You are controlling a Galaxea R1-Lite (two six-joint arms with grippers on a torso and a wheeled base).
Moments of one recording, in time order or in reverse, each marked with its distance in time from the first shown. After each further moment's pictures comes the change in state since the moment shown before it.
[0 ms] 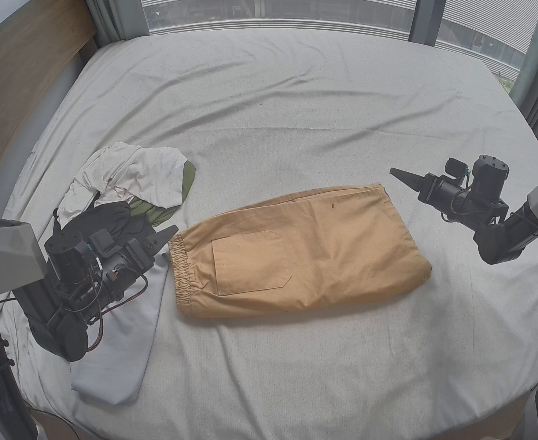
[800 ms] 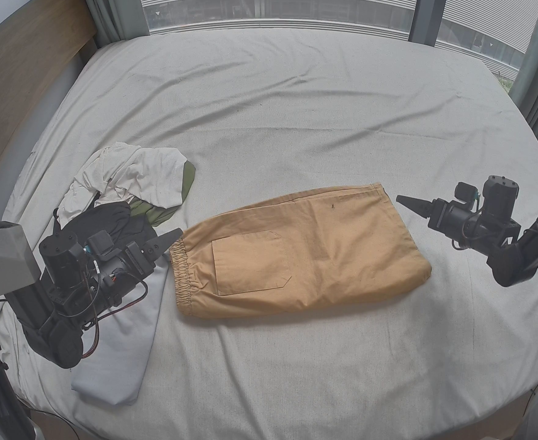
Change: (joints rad) left arm -0.035 -0.074 0.083 -0.001 -0.074 -0.006; right arm -0.011 -0.127 0.301 0.003 -0.013 0.002
